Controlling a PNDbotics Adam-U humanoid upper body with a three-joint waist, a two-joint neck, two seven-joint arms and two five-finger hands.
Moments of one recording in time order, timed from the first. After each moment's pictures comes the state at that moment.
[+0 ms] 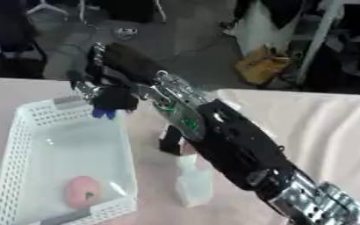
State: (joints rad) left arm -0.82 0.31 0.05 -1.99 -0.52 -0.27 0.65; right arm -1.08 -0.47 0.46 -1.27 0.67 -0.37 -0.08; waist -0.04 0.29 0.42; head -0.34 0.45
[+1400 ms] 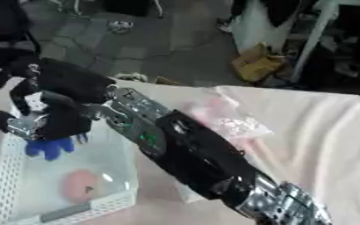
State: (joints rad) left arm -0.84 0.29 0.05 -1.99 -0.54 -0.31 0.65; right arm -1.08 -0.39 0.54 -1.39 0.63 -0.38 0.06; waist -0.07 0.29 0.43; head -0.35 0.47
